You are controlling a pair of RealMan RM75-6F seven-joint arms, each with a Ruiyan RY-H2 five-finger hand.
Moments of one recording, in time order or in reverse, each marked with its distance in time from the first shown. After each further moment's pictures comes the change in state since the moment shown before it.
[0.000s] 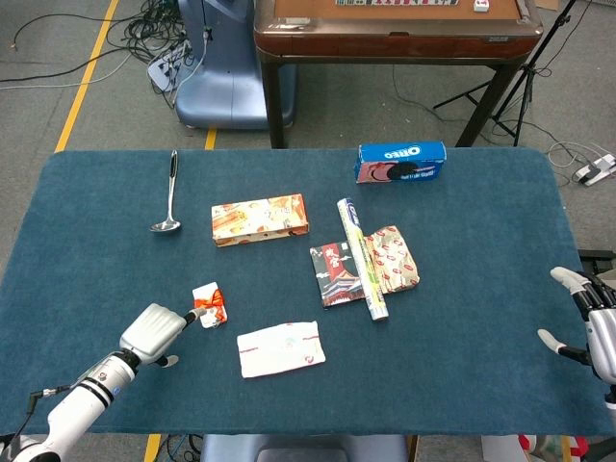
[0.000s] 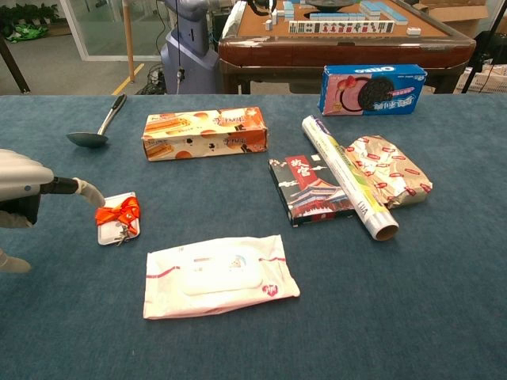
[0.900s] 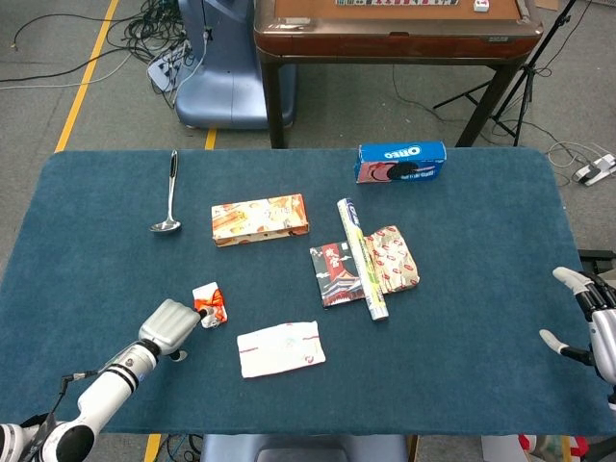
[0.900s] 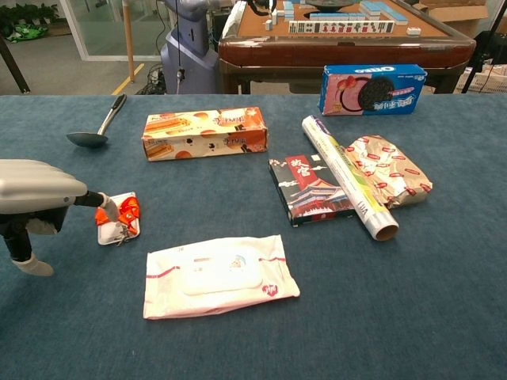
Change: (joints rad) left arm -0.196 -0.091 0.057 -0.003 -0.375 0.024 0.225; right arm -0.003 0.006 0.000 0.005 -0.002 0.003 0.023
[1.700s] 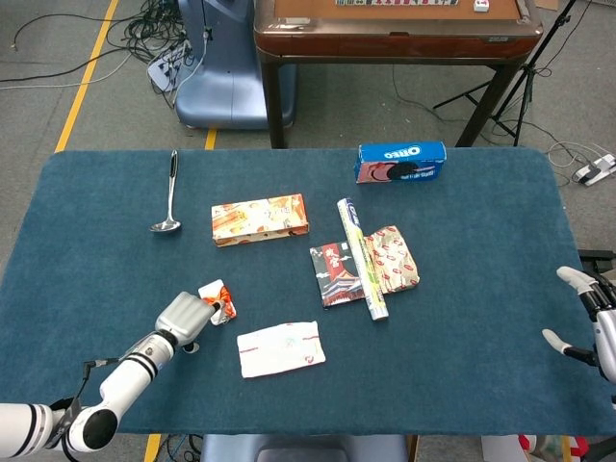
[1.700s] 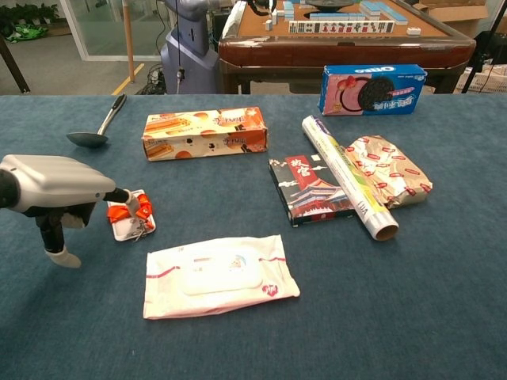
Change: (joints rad) left arm -0.133 -0.073 0.022 0.036 -0.135 0.027 0.022; right arm -0.005 0.006 0.002 0.006 0.000 0.008 0.023
